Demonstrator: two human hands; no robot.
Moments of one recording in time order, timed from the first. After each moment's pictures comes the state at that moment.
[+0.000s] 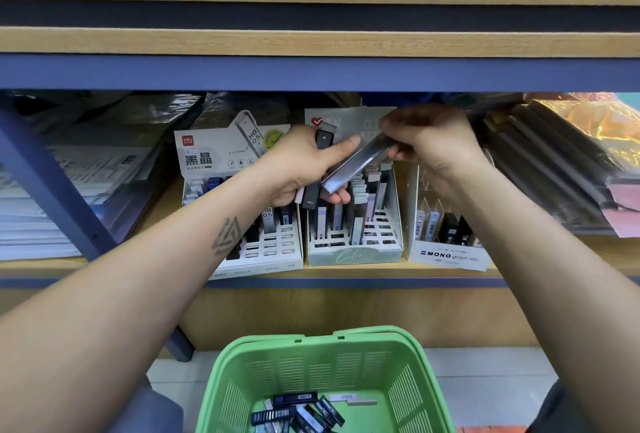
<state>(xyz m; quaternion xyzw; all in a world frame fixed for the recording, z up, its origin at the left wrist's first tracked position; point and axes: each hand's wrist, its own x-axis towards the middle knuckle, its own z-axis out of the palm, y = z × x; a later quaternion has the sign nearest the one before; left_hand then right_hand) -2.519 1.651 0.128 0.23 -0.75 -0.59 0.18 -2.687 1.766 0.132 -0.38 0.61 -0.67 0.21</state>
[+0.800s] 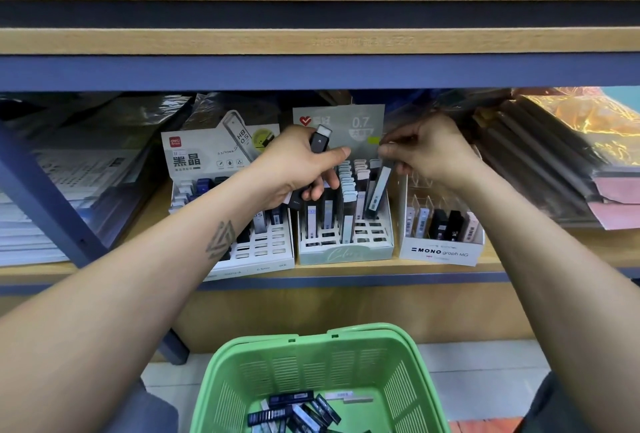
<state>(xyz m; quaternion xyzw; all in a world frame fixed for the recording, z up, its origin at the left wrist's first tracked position) -2.530 1.646 0.117 0.24 -0.79 -0.53 0.20 -2.720 1.777 0.119 -0.49 0.77 -0.40 0.07</state>
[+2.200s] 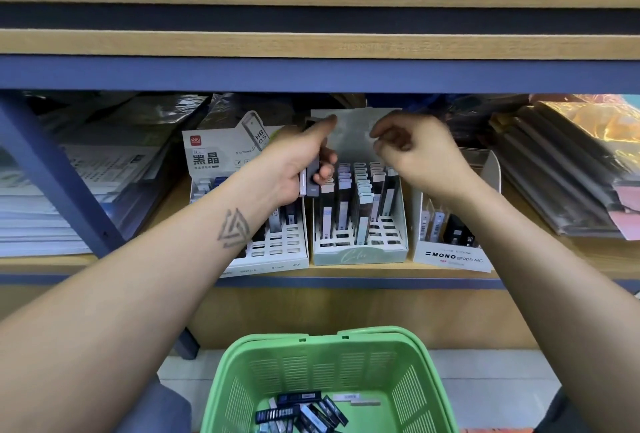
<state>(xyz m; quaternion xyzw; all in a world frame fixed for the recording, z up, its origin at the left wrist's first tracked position) -2.523 1.642 0.129 0.33 -0.59 -0.69 0.27 -2.678 1.763 0.124 -0.56 0.71 -0.42 -0.02</state>
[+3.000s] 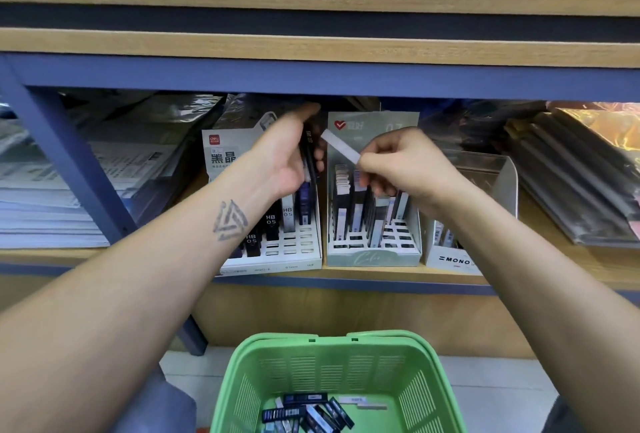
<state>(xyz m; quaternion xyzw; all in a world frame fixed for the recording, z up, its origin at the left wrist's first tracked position) -2.501 1.627 0.144 0.32 -0.50 -0.75 0.29 -2.630 1.751 0.130 -0.49 0.70 -0.48 0.23</state>
